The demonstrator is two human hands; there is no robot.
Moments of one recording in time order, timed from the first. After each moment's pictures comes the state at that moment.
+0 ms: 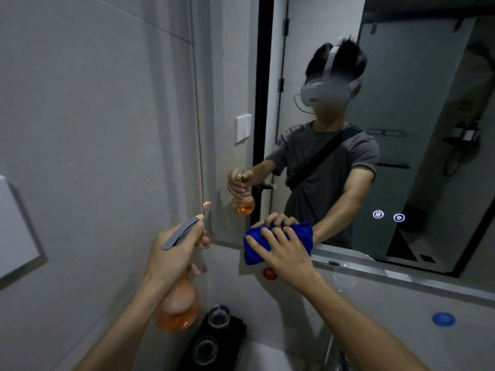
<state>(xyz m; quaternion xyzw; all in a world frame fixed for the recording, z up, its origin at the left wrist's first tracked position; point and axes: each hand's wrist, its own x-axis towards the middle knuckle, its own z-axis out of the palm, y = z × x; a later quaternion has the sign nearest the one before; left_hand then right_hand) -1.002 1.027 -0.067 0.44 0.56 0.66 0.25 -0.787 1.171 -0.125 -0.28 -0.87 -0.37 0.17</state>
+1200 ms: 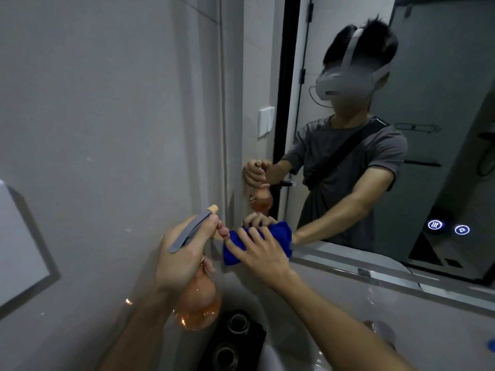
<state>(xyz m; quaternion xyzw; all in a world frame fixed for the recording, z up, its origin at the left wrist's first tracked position) -1.027 1.030 -0.065 0.44 0.48 0.71 0.28 -0.897 1.183 -0.143 -0.25 -0.88 -0.37 0.16</state>
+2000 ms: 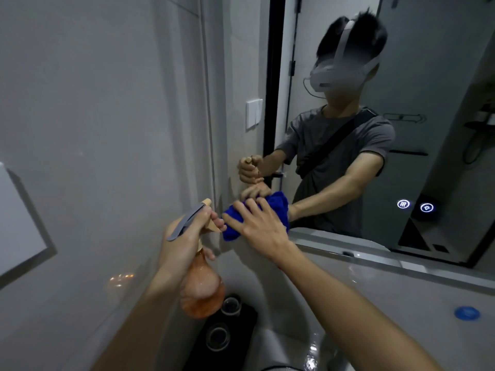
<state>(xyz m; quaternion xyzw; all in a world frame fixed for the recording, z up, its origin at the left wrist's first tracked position) -1.001 1.031 -0.069 0.38 0.48 0.72 0.33 -0.869 1.170 -0.095 -0.24 -0.90 -0.34 0.15</state>
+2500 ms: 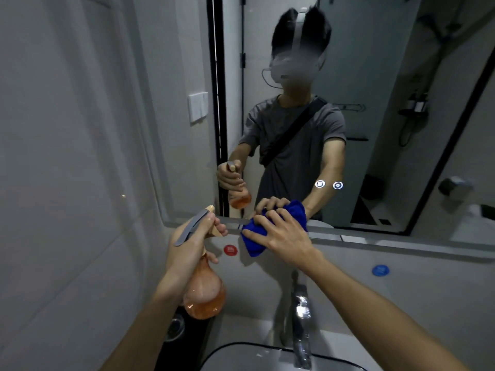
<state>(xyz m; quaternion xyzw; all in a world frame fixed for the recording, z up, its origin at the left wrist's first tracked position) -0.894 1.048 -0.089 0.42 0.47 0.67 0.39 -0.683 1.168 -0.123 -0.26 -0.90 -0.33 0.12</state>
